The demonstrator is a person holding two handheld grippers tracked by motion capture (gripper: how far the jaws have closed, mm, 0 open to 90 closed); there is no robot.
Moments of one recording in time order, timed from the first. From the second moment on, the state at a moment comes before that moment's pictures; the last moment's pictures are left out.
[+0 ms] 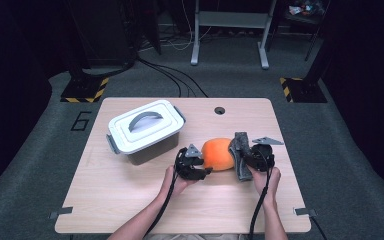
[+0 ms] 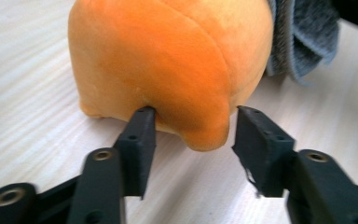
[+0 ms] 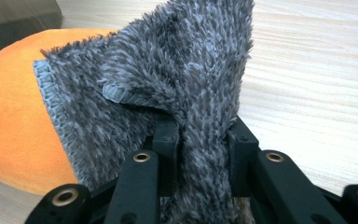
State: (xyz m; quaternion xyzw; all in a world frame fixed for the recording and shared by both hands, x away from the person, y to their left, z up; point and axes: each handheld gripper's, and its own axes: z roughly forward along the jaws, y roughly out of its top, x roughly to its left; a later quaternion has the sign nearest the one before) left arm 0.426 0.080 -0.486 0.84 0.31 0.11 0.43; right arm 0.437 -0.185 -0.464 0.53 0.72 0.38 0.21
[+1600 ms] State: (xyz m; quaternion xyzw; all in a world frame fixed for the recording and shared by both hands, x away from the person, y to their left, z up) left arm 0.441 0.080 -0.473 0.82 0.36 0.00 0.45; right arm 0.409 -0.134 -0.429 0.45 0.76 0.41 0.23
